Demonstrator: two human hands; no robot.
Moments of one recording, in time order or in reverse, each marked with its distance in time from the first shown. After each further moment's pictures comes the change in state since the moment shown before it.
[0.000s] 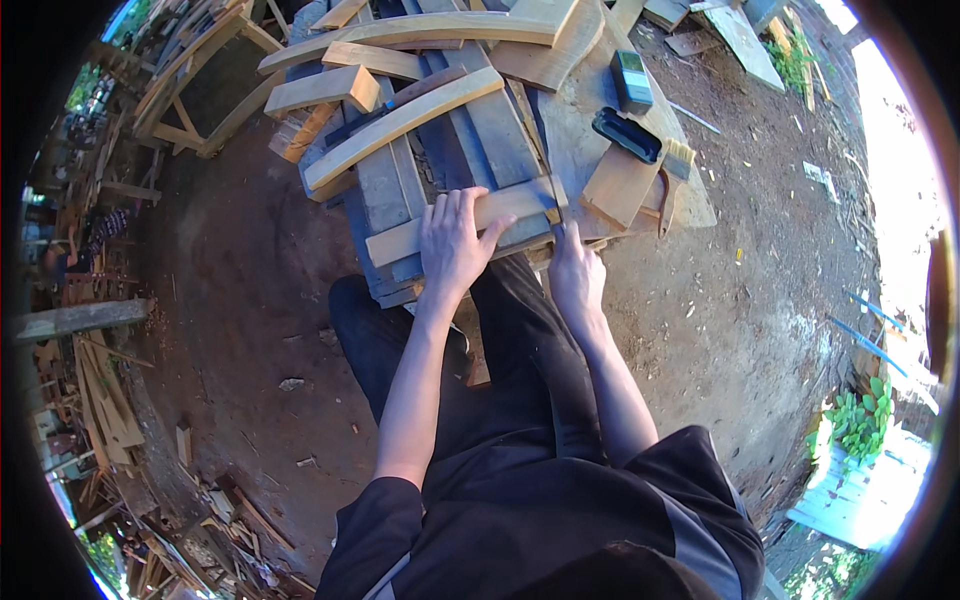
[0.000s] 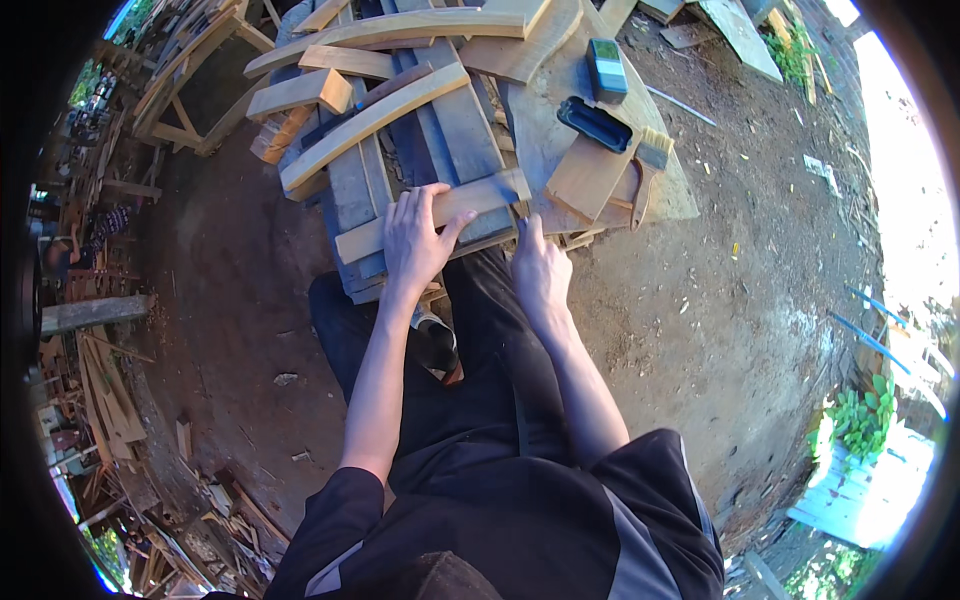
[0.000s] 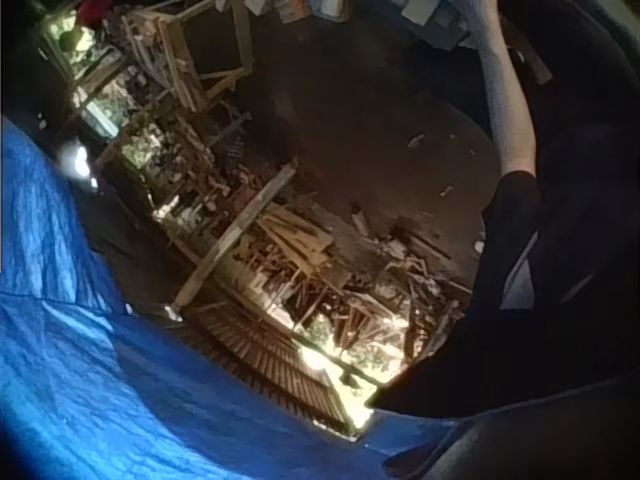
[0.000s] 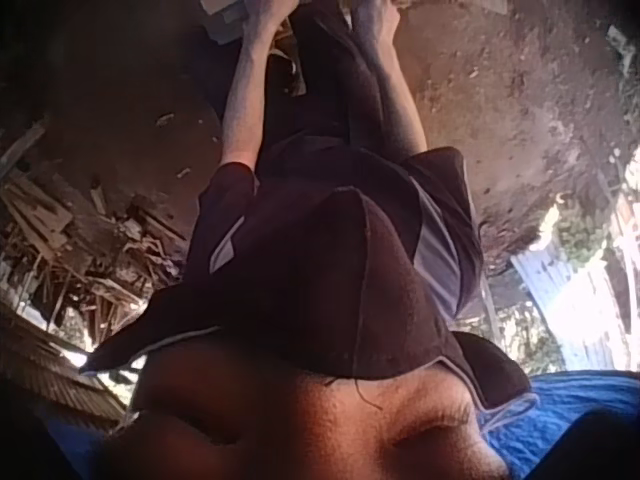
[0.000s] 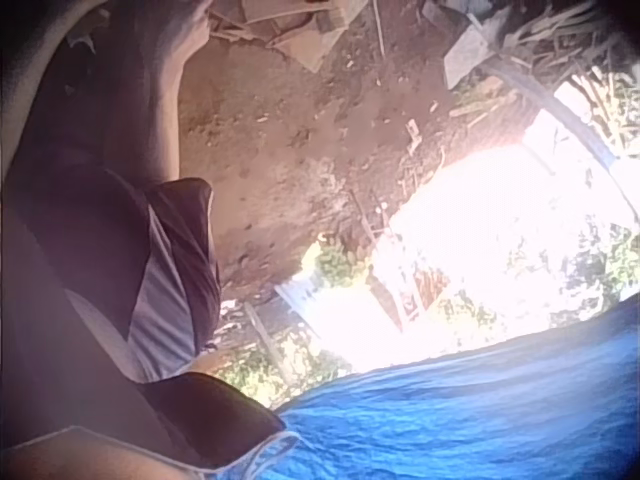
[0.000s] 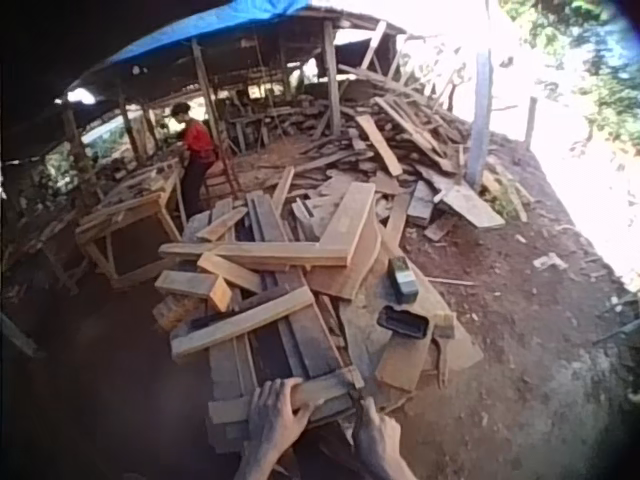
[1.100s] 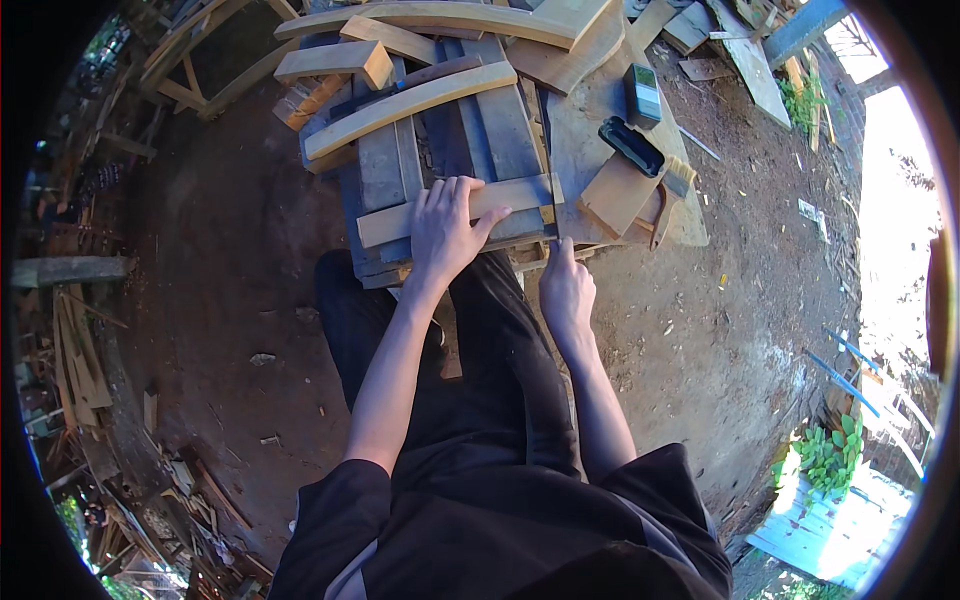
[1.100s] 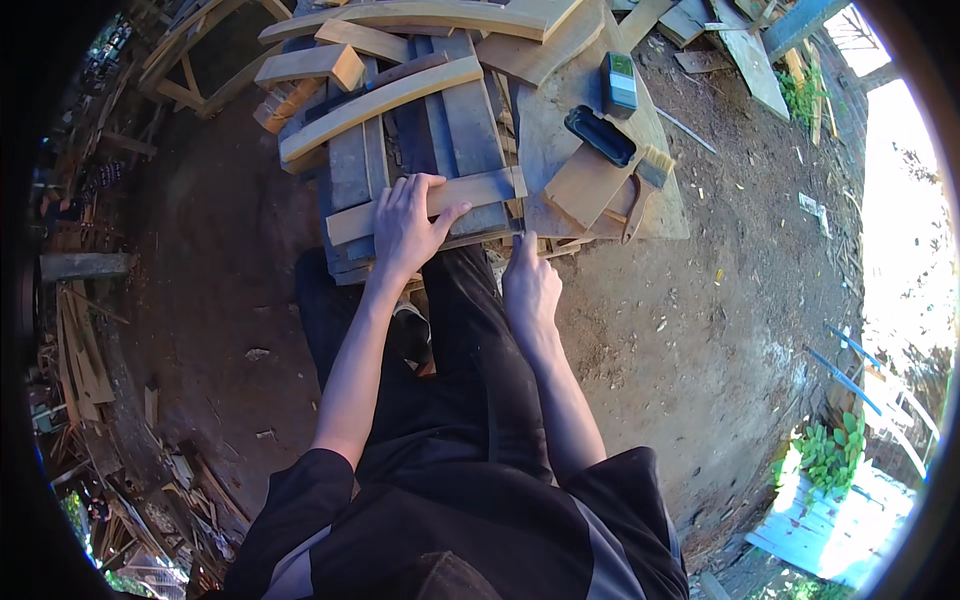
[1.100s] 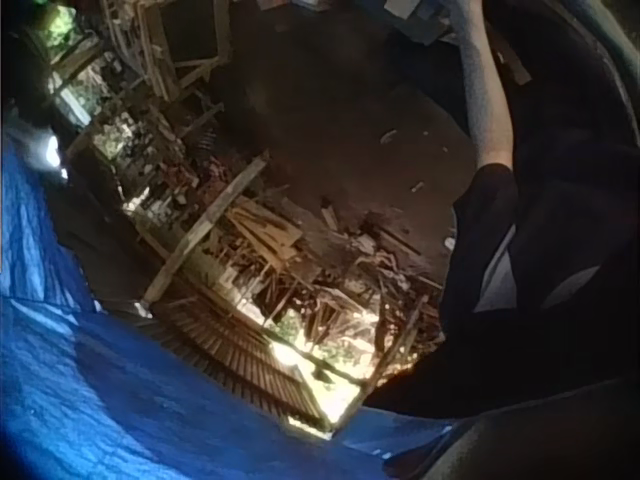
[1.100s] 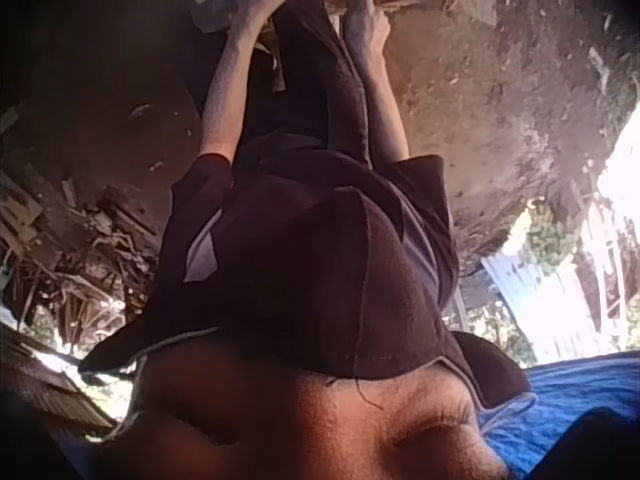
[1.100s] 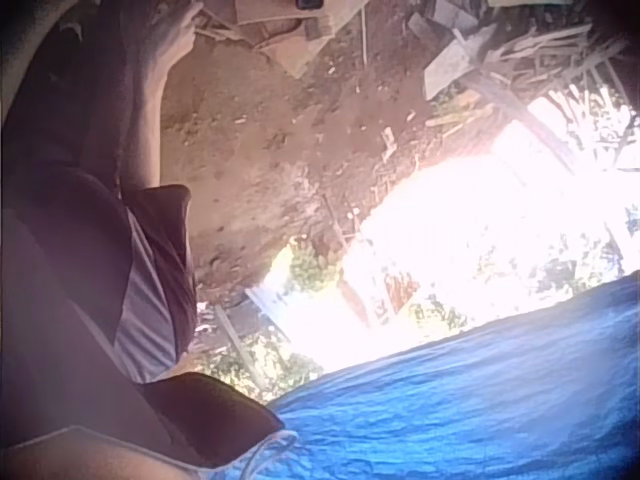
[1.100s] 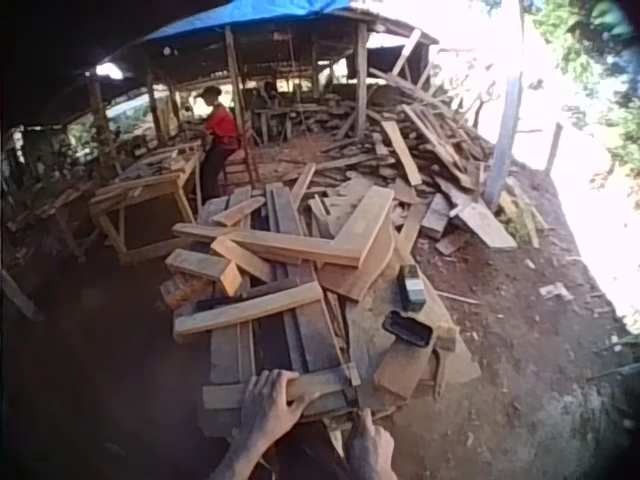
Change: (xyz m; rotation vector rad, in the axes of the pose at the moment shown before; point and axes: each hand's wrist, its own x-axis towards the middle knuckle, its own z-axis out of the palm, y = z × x) left_hand 0.001 0.003 0.004 0.007 0.003 -0.057; right_hand -0.012 0.003 -0.015 -0.097 -0.103 0.047
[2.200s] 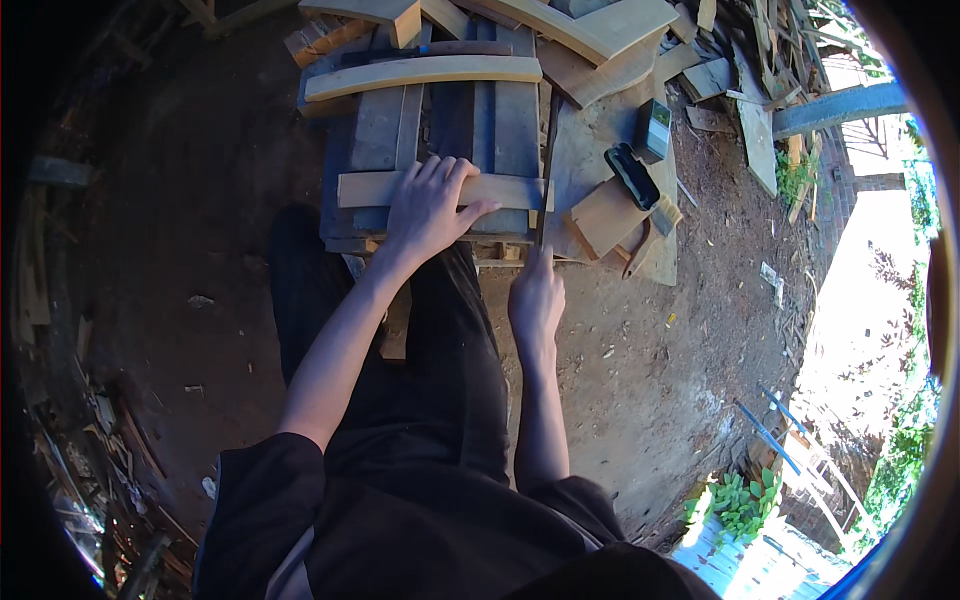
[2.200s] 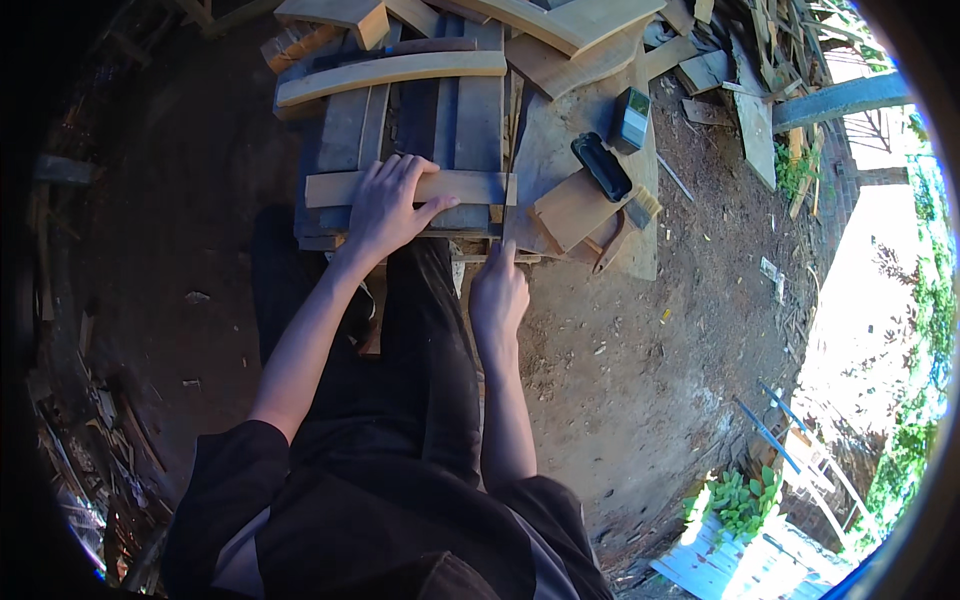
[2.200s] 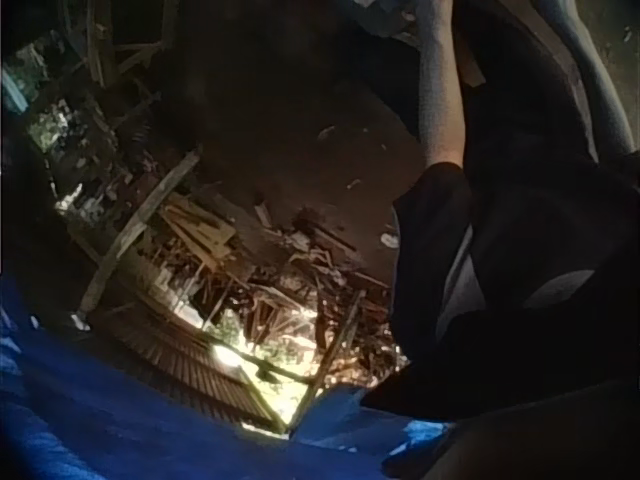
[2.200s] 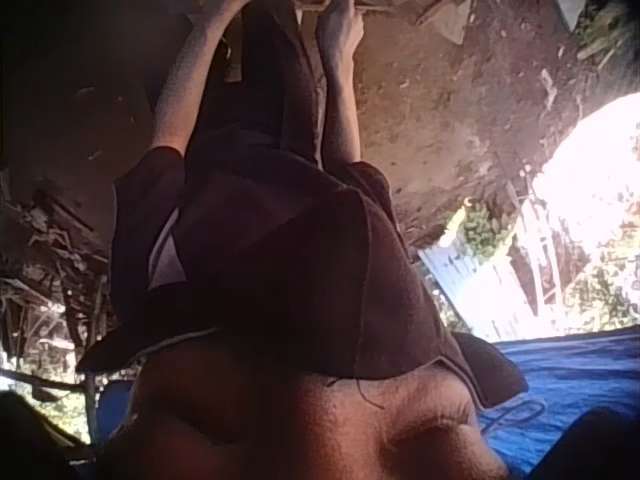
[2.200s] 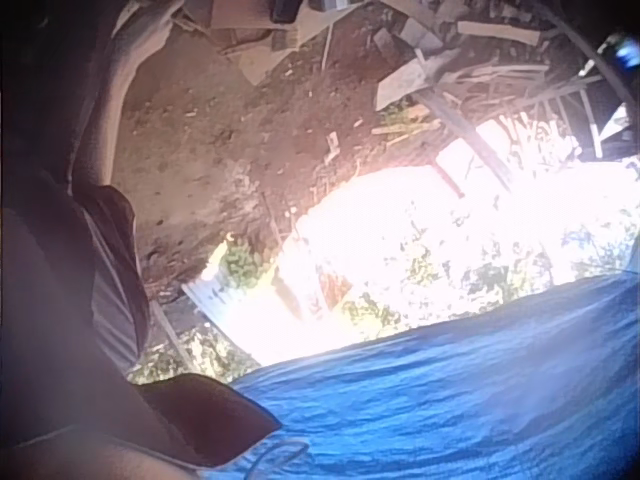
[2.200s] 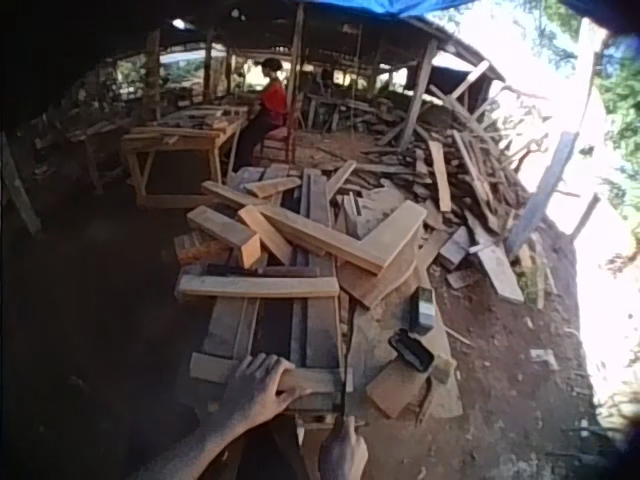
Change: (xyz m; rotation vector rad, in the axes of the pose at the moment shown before) left_hand -0.003 -0.002 -0.001 -0.023 -0.010 -0.022; right_hand -0.005 0.007 -0.004 -0.036 -0.009 -0.061
